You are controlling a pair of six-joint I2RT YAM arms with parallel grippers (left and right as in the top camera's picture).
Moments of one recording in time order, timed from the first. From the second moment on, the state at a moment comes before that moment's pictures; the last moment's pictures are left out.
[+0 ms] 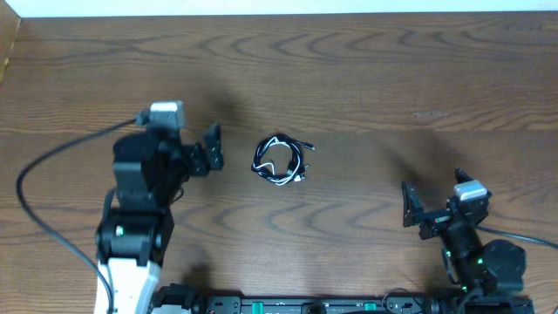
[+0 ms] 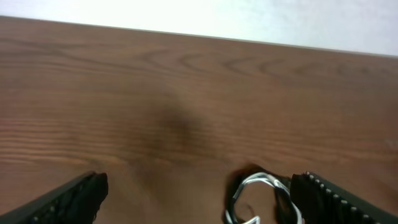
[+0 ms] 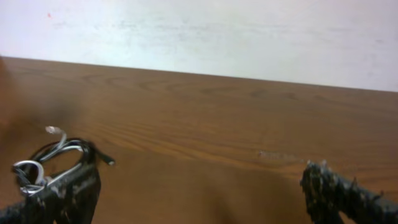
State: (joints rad) left arm -0.08 0.93 0.85 -0.45 0.12 -0.15; right arm 0.00 0.14 0.26 -0.27 -0.26 0.01
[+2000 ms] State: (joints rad) left arm -0.29 1.74 1.07 -0.75 0.20 -0.94; right arm 0.00 1.22 1.09 -0.74 -0.60 0.13
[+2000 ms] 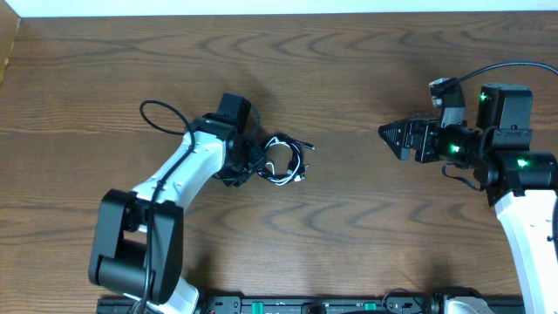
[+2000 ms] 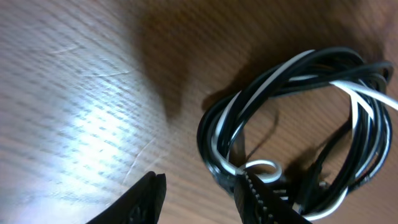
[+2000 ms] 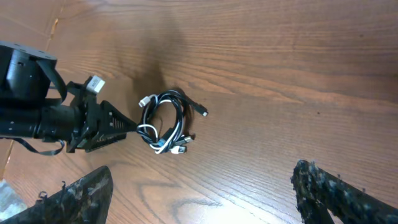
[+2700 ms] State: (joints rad) left arm -0.29 1.81 1.07 -0.66 0.20 -1.00; right arm 0.00 1.22 1.09 -0.75 -0.58 0.13
